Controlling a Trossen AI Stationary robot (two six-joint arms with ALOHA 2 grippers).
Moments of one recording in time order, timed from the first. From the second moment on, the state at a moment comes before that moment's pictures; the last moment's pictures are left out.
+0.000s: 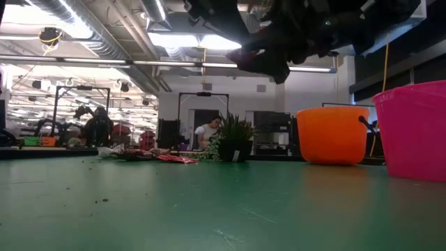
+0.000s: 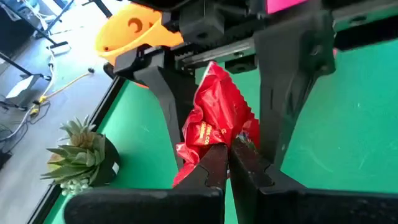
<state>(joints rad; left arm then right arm) -0.28 1.75 1.36 -0.35 -0.69 -0.12 0.03 1.46 0.72 0.44 -0.13 0.18</state>
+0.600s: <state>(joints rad) -0.30 1.75 1.36 -0.35 -0.69 -0.10 0.03 1.44 0.72 0.43 -0.13 0.07</state>
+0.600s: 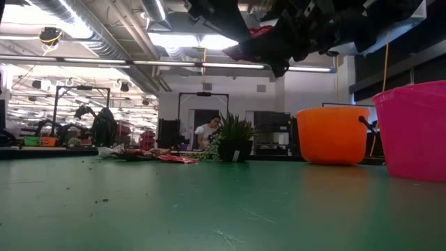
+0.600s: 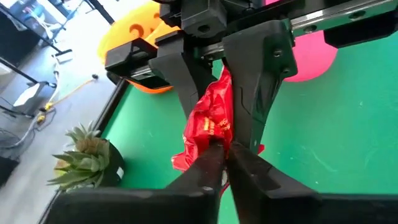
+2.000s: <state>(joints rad) -0.36 1.66 1.36 -0.38 -0.91 -0.12 -0.85 1.11 1.03 -0.84 0.03 -0.16</state>
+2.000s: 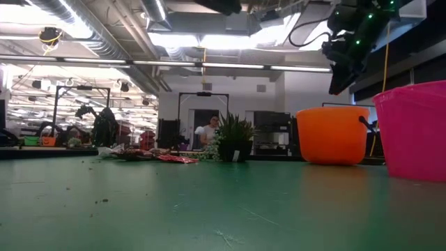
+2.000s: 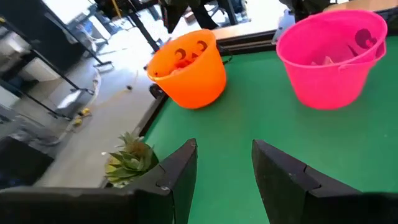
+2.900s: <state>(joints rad) 0.36 1.74 1.36 -0.76 -0.20 -0.15 -0.61 0.89 1.13 -0.66 -0.39 -0.16</state>
